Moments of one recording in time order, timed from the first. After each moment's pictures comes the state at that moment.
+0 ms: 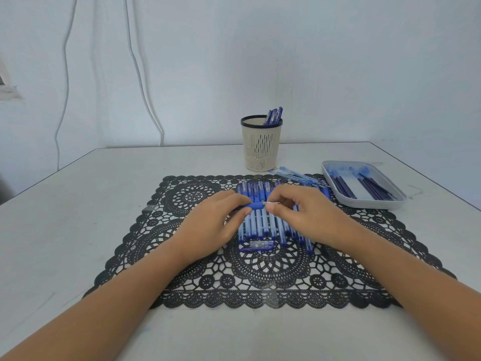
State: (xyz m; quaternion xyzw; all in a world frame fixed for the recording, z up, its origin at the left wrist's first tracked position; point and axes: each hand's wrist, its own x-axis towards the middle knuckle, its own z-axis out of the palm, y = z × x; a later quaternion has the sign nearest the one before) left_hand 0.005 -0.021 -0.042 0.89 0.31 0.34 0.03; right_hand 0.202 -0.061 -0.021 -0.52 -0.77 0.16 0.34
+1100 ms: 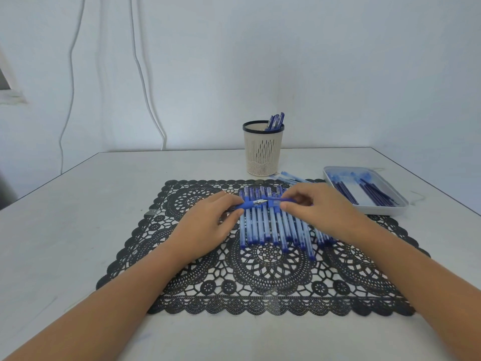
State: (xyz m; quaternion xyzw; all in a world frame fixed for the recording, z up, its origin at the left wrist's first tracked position) left_hand -0.003 -0.017 -0.040 0.87 0.36 0.34 0.03; right_hand 0.215 -0.059 -0.009 -0.58 -0.73 0.17 0.32
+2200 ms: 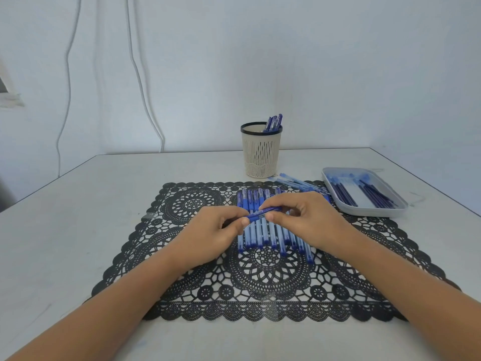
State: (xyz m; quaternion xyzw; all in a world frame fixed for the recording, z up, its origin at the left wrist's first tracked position) left_hand 0.003 -0.032 -0.030 0.85 0.38 0.30 0.22; right_hand 0.200 -0.062 -0.017 -0.49 -0.75 0.21 0.38
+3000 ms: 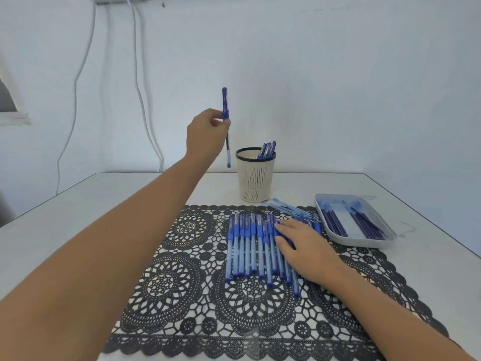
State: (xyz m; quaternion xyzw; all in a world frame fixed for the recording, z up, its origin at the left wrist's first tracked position) left_hand 0.055 0.080 0.098 0.65 0.48 0.57 0.14; right_hand 0.228 -0.034 -0.045 -0.62 -0.76 0.04 0.21
